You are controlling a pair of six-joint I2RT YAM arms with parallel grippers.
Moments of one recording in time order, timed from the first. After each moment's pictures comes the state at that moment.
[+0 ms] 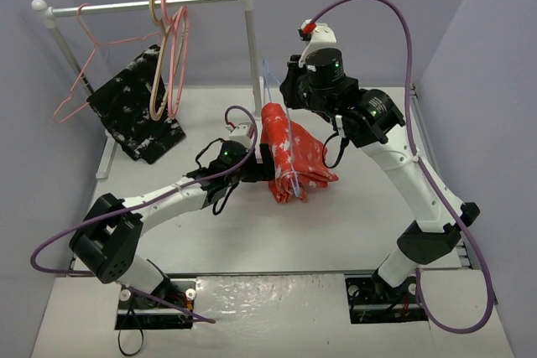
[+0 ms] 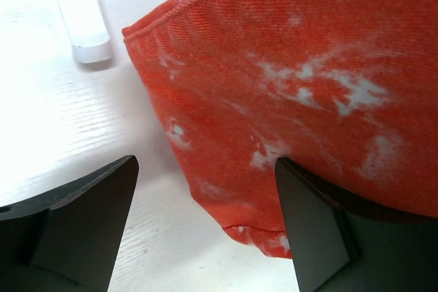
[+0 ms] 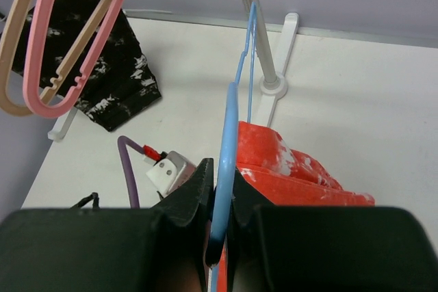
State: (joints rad) left arm -0.68 1.49 0.88 0.10 -0.02 -0.60; right arm 0.76 1.61 2.07 -0.82 0.31 0.39
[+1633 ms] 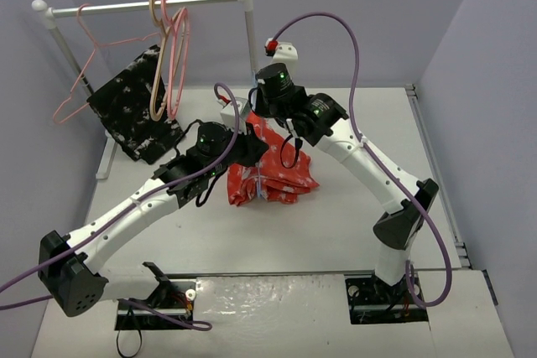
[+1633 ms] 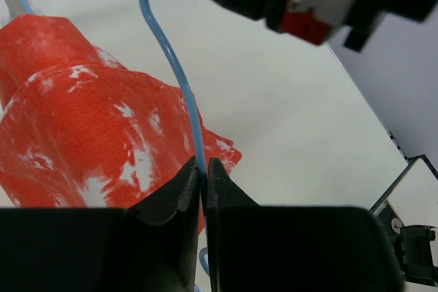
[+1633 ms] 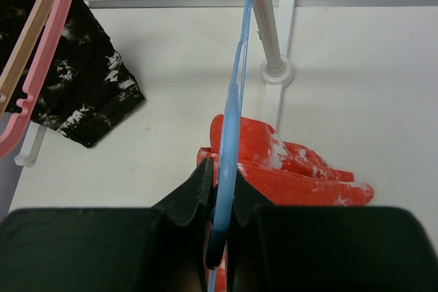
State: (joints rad) left arm -0.73 1.24 1.11 -0.15 0.02 -0.41; right arm 0.83 1.80 2.03 -0.70 0.46 0.50
